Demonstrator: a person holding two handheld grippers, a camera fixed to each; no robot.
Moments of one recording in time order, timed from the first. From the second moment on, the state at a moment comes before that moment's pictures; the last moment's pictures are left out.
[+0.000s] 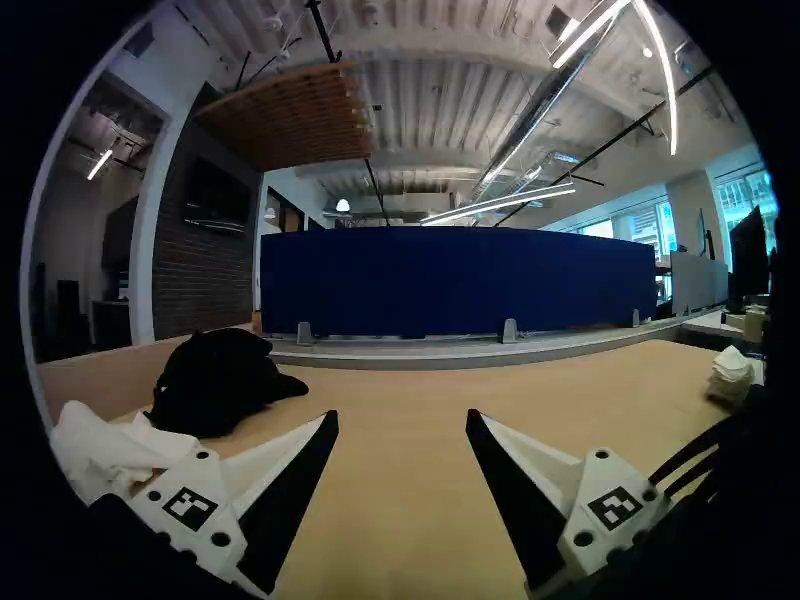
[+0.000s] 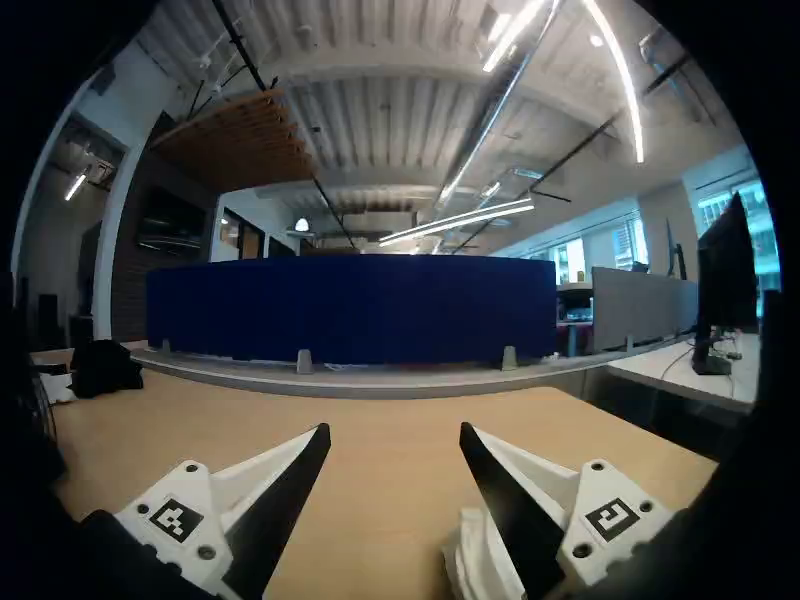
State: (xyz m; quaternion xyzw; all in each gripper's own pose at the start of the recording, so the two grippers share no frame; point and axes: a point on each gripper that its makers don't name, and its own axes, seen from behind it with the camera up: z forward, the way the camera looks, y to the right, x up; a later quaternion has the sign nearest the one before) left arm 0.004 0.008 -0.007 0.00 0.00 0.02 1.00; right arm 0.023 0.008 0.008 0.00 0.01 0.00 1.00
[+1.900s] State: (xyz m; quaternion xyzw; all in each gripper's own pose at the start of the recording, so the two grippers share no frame) left arm 0.004 0.008 -0.007 0.00 0.00 0.02 1.00; right arm -0.007 0.005 0.002 0.00 0.00 0.00 1.00
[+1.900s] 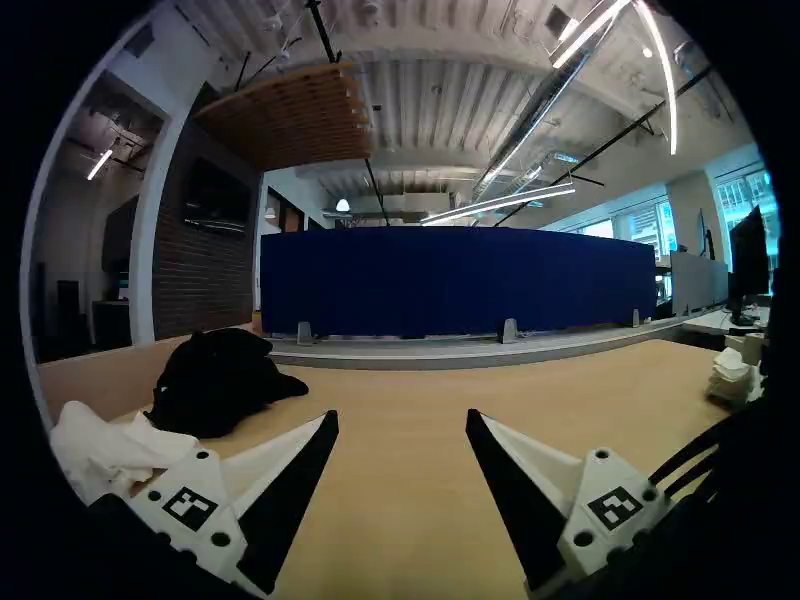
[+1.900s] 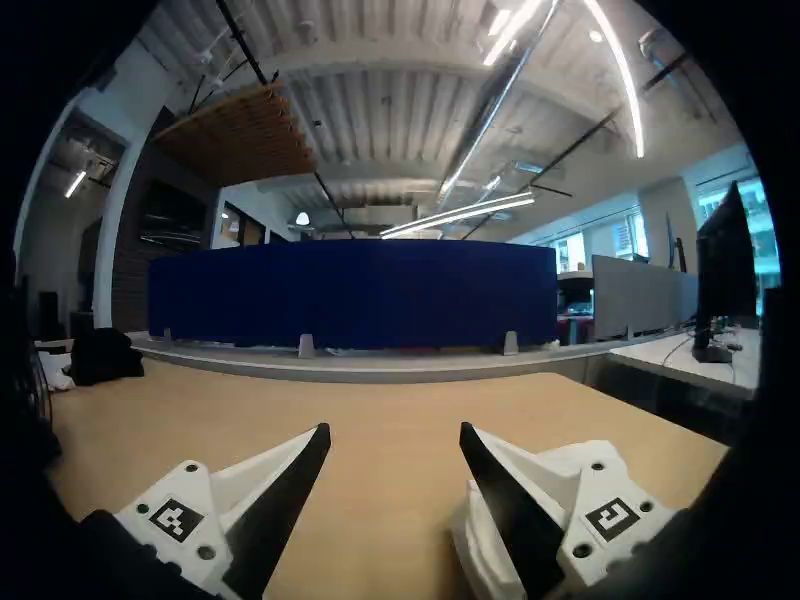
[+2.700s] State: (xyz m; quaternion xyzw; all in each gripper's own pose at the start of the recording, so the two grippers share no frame) left arm 0.004 0.008 -0.010 0.00 0.00 0.01 1.00; right arm -0.006 0.005 0.002 0.00 0.00 0.00 1.00
